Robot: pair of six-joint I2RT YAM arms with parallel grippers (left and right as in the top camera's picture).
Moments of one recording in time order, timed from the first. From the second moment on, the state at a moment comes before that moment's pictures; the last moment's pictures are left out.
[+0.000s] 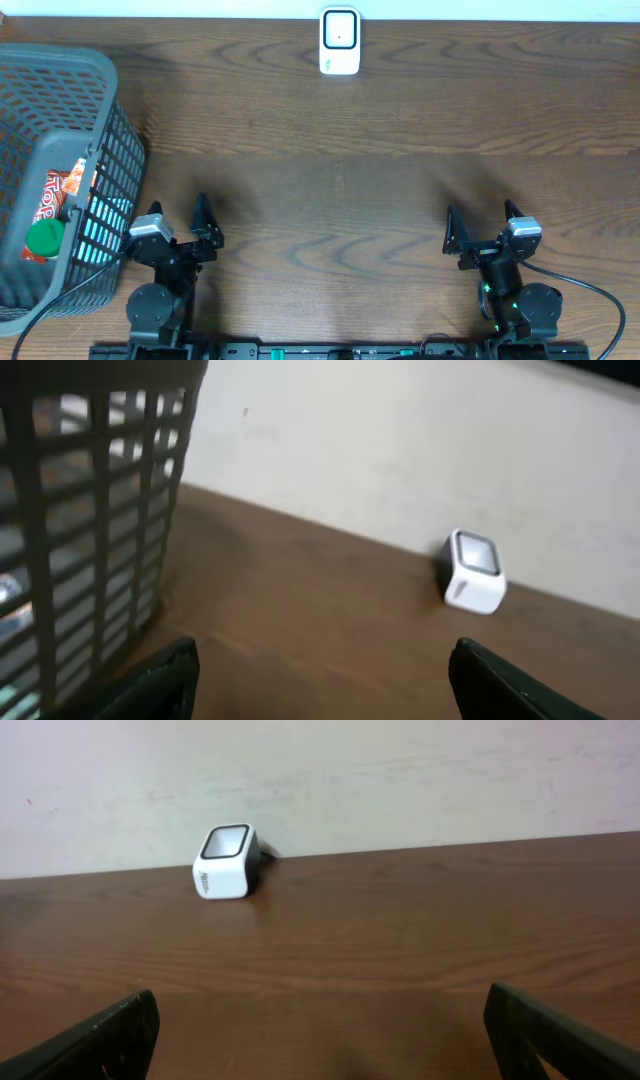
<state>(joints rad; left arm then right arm) -0.08 0.06 0.15 -0.13 -0.13 -0.30 0.01 0.01 0.01 -0.06 -0.14 0.15</state>
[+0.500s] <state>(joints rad) -0.08 0.41 0.51 -0.34 0.07 -0.30 0.01 0.01 0.01 -0.06 -0.14 0.15</state>
